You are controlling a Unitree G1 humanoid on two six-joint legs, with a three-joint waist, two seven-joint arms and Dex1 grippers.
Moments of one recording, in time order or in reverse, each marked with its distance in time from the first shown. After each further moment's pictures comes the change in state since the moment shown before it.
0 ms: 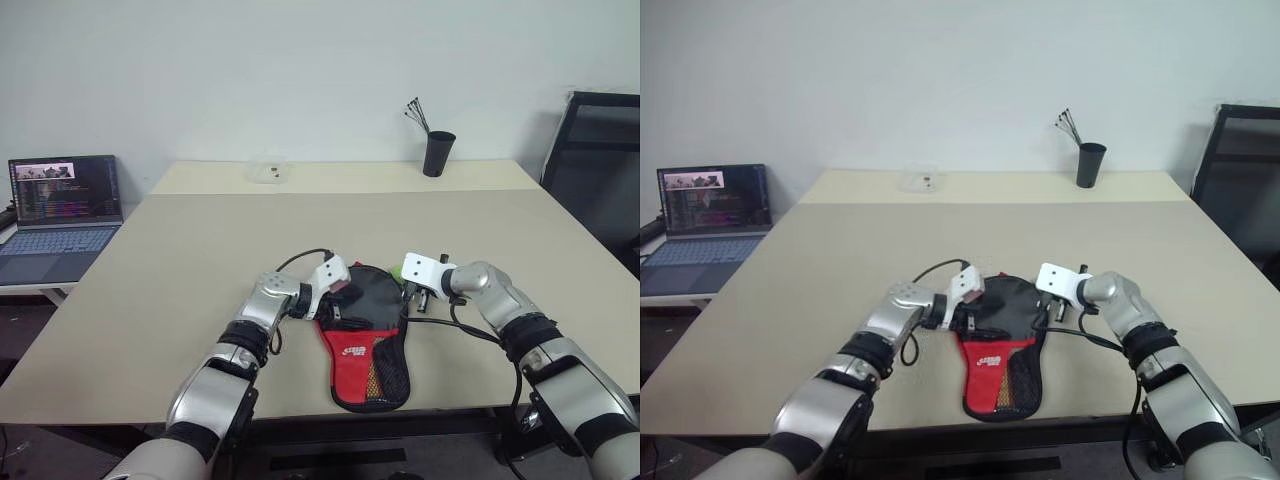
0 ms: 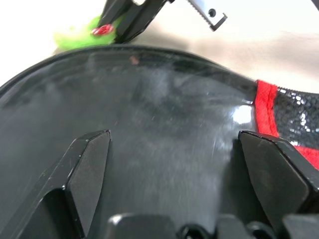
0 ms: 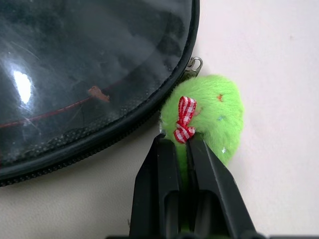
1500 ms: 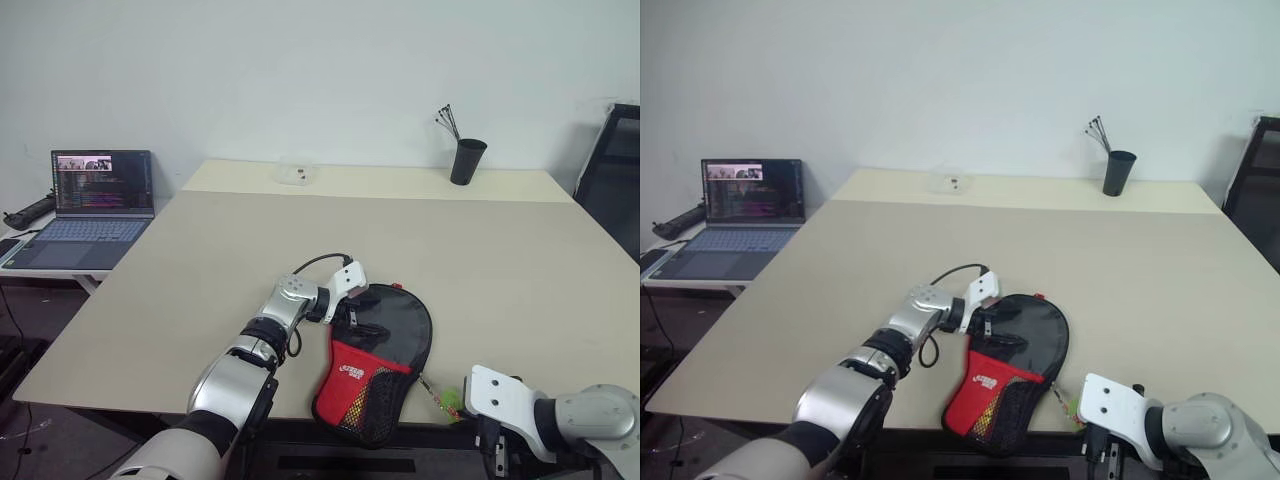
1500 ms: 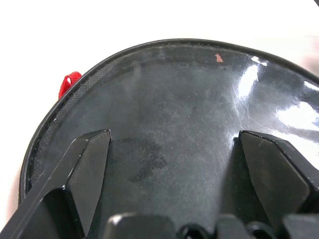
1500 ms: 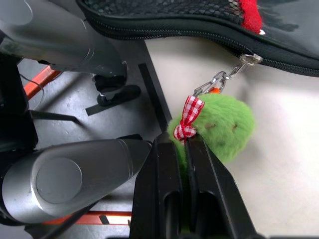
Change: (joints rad) left arm -0.051 -0.072 -0.011 0.159 0.031 -0.083 0.024; right arm 0.995 -0.461 -0.305 -1.671 0.399 0.963 0.198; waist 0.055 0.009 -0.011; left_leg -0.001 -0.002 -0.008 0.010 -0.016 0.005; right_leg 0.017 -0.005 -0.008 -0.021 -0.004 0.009
